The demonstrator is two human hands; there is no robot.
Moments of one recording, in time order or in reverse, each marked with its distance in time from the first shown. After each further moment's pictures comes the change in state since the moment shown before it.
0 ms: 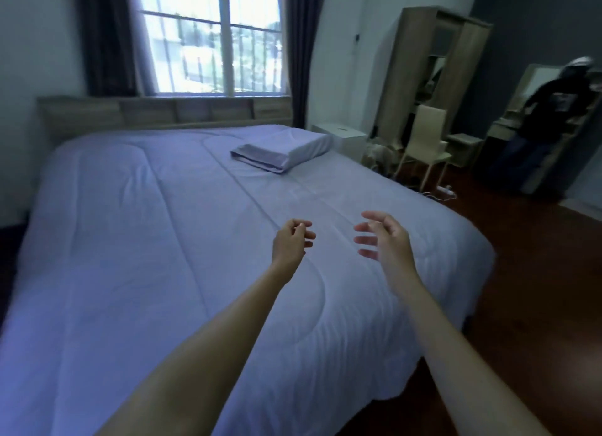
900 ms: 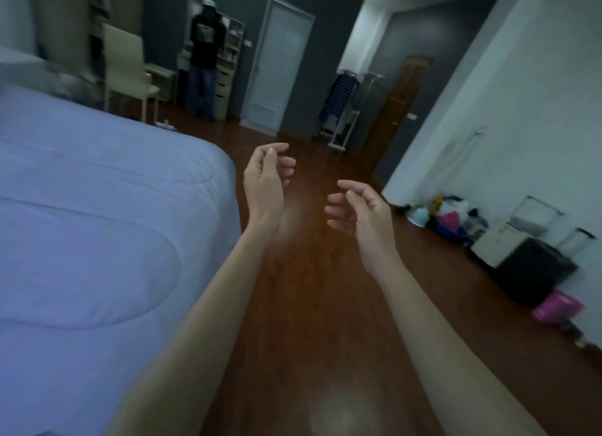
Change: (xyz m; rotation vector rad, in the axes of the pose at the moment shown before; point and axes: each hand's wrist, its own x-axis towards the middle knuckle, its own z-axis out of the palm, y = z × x) left_hand -0.168 0.101 -0.122 -0.698 -0.781 0.093; right_hand -0.316 -0.123 0.143 -0.303 0.891 -0.086
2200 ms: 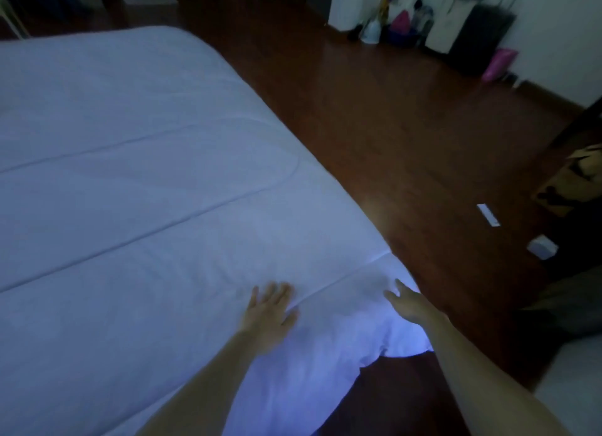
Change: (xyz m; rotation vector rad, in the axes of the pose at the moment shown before) left_hand -0.133 0.023 -0.693 1.448 -1.601 -0.005; right_hand -0.486 0.170 0.387 -0.793 -0.048 1.281
